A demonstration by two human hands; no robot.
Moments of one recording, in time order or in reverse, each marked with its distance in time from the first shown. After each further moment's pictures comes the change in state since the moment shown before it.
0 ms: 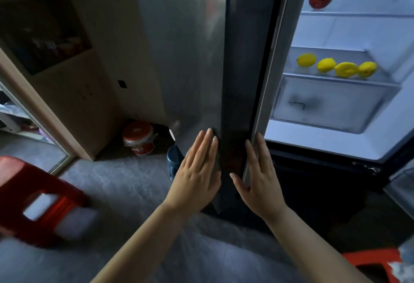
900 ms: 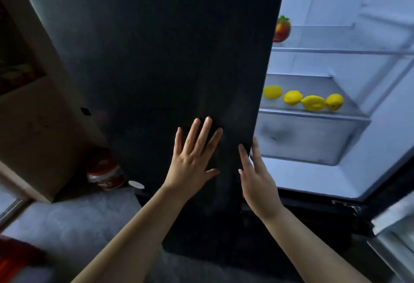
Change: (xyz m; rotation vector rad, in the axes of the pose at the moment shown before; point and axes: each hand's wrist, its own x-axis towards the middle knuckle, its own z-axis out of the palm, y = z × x) left_hand 0.204 -0.017 0.098 0.303 -0.066 0.090; right_hand 0.102 0.163 -0.001 -0.192 0.022 0.027
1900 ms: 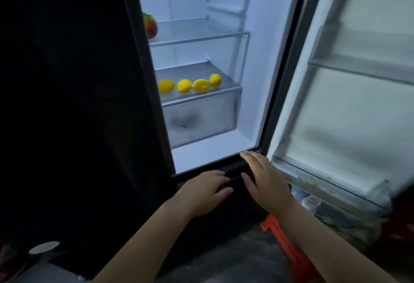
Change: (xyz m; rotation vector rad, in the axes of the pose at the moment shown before) left_hand 0.011 0.148 -0.005 -0.700 -0.629 0.548; right_hand -0.126 0.038 -0.127 -0.356 -0.099 0.508
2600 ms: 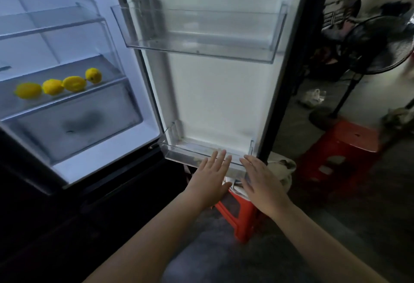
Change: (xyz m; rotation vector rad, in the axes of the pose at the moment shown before) left_hand 0.132 0.255 0.167 0.333 -0.130 0.259; right_hand -0.207 0.214 -0.116 -0.157 -0.115 0.381
